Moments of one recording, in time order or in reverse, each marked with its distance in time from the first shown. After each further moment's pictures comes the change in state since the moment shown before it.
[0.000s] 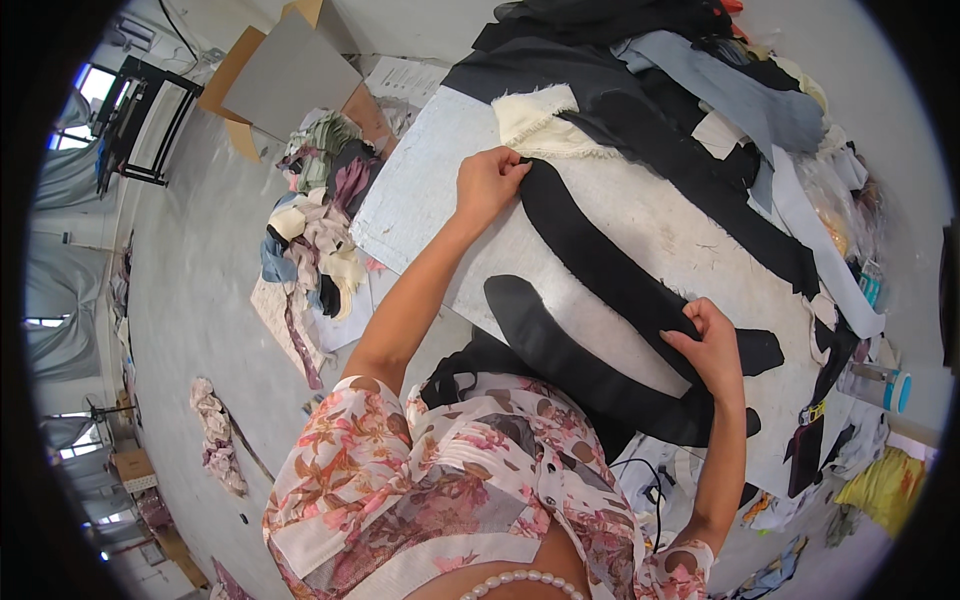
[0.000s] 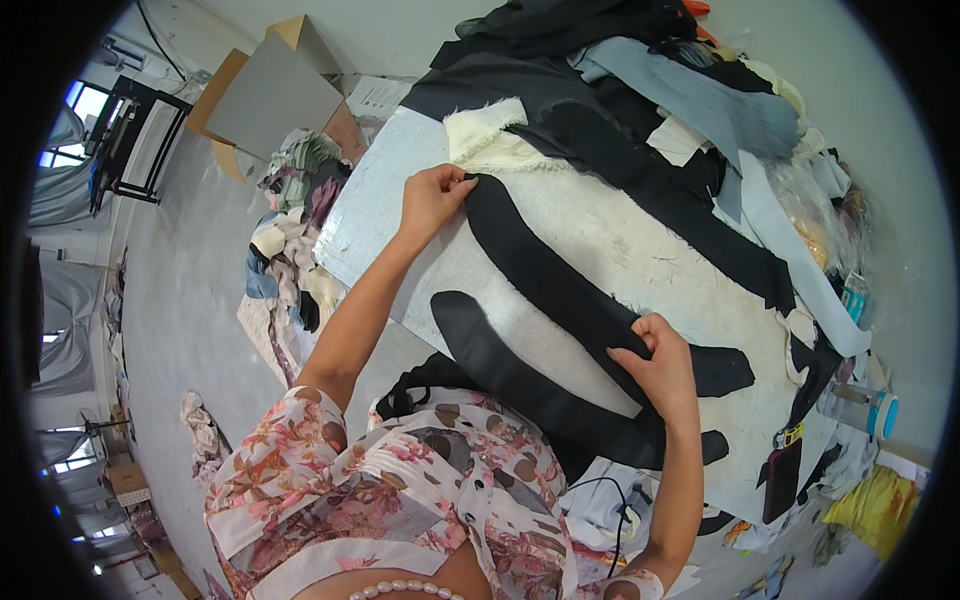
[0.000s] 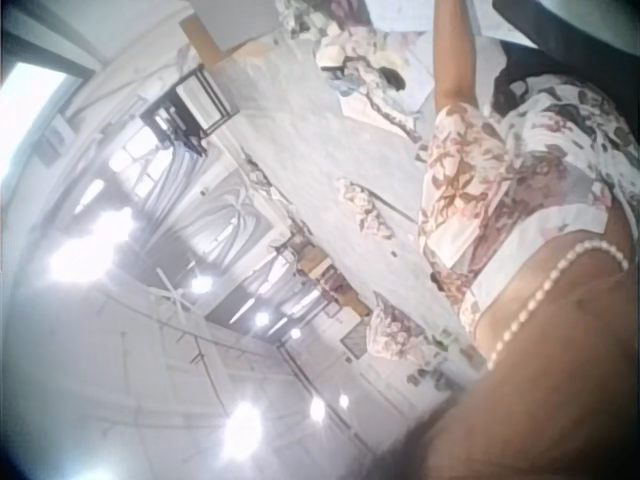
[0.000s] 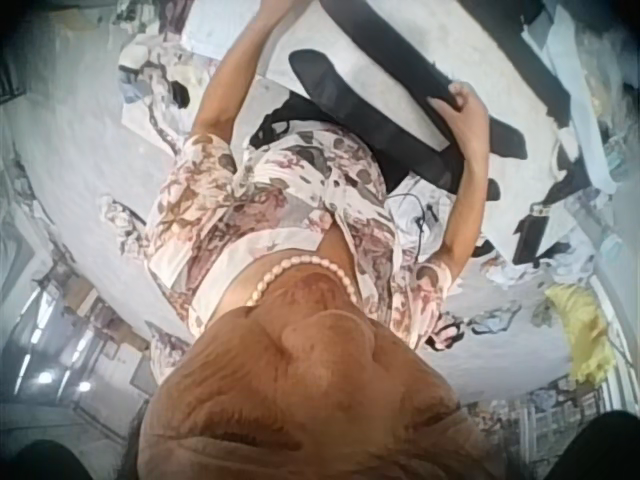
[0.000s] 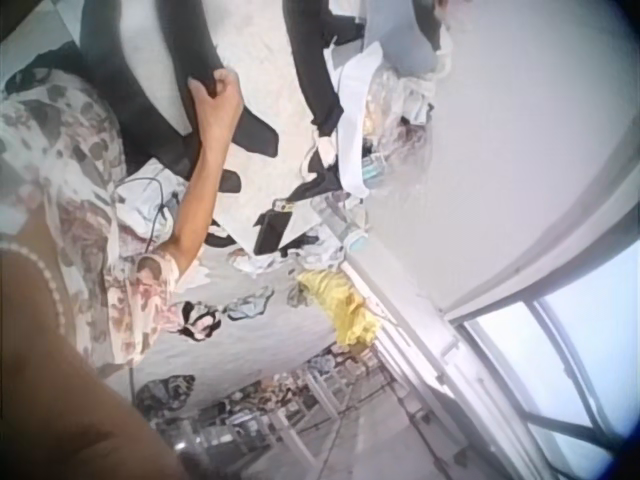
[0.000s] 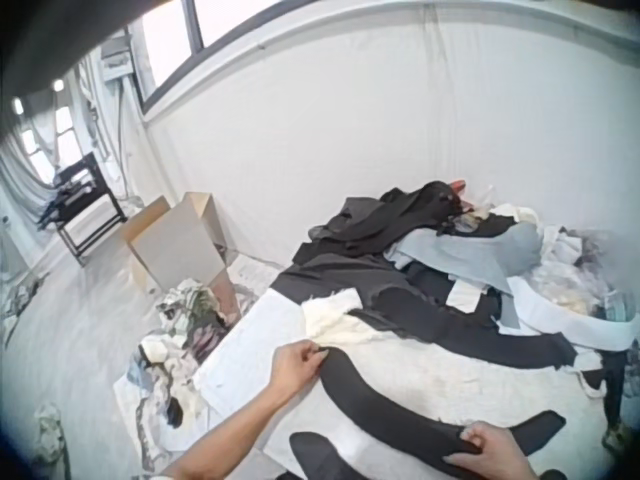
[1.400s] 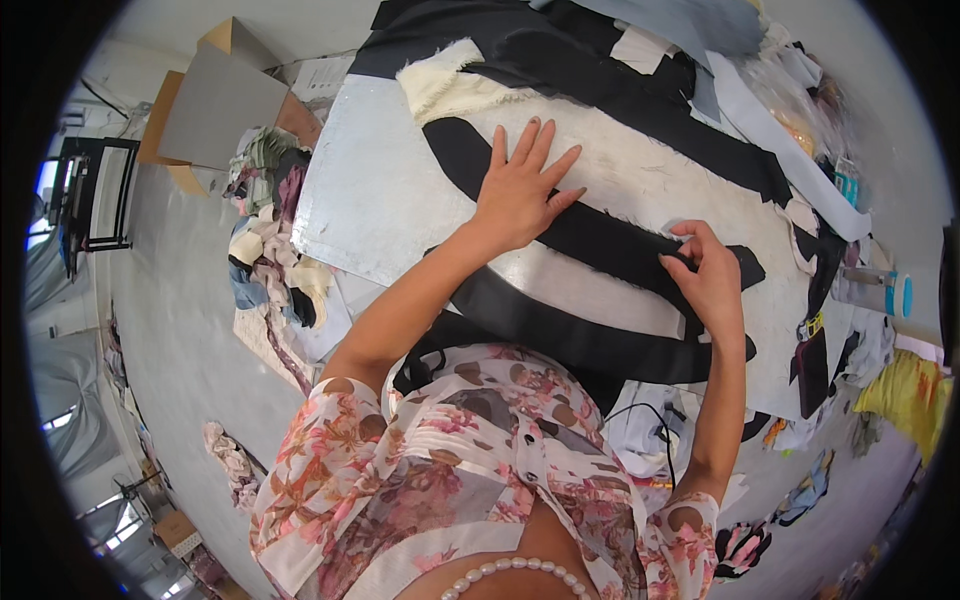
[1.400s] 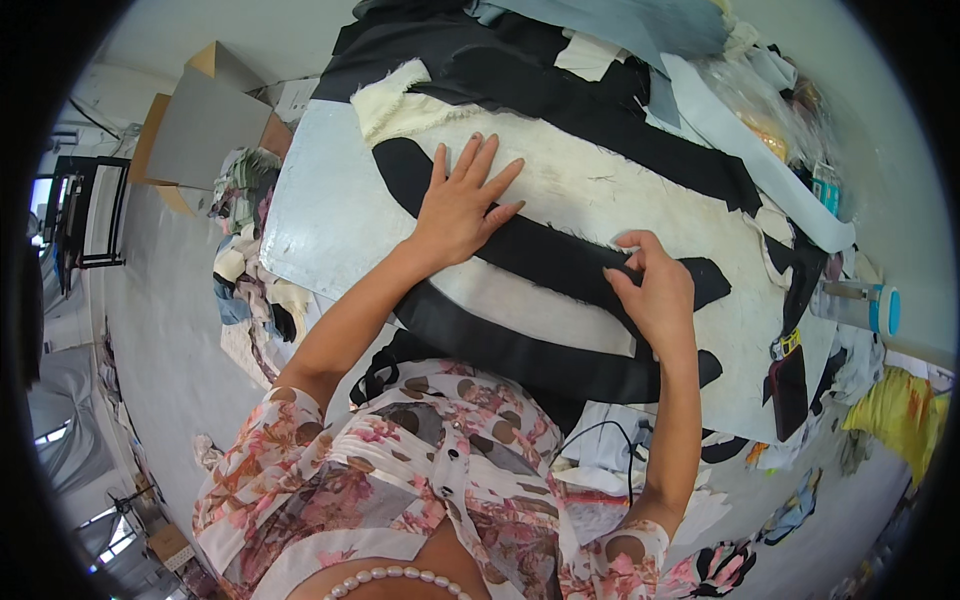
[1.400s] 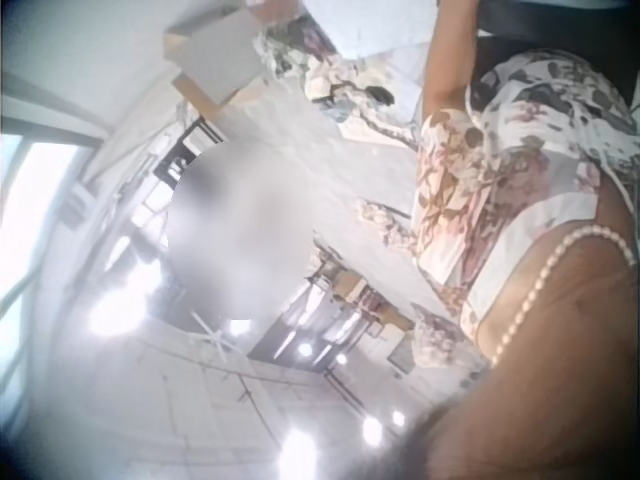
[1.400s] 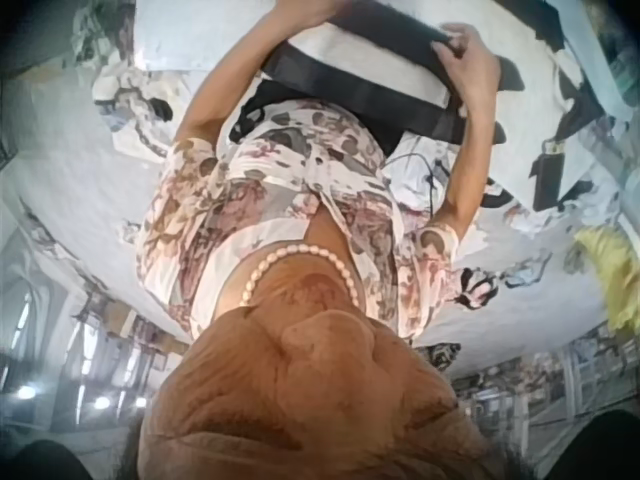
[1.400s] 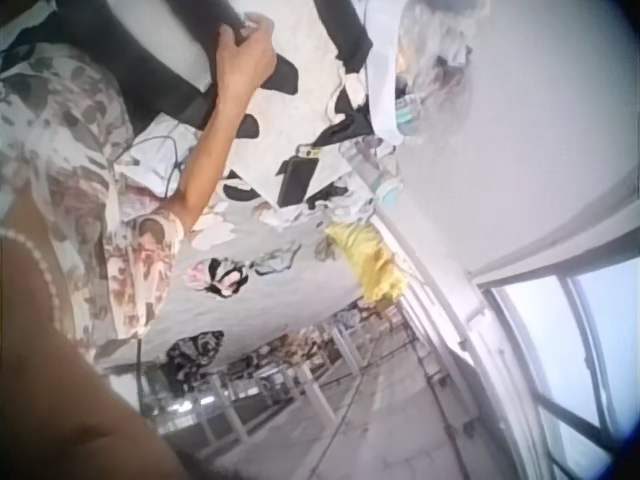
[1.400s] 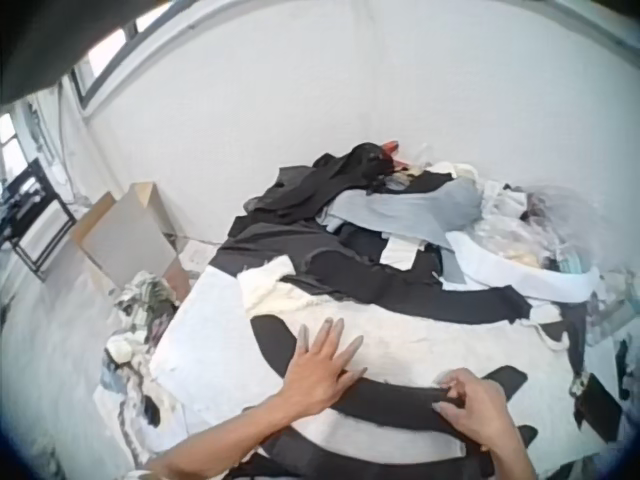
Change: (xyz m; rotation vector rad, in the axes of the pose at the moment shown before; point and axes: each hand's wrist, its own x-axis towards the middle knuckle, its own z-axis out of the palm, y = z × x) left_hand -0.068 0.069 0.080 0.578 -0.293 0.698; right_hand -0.013 0.009 -0.023 -0.338 0.245 -0.071
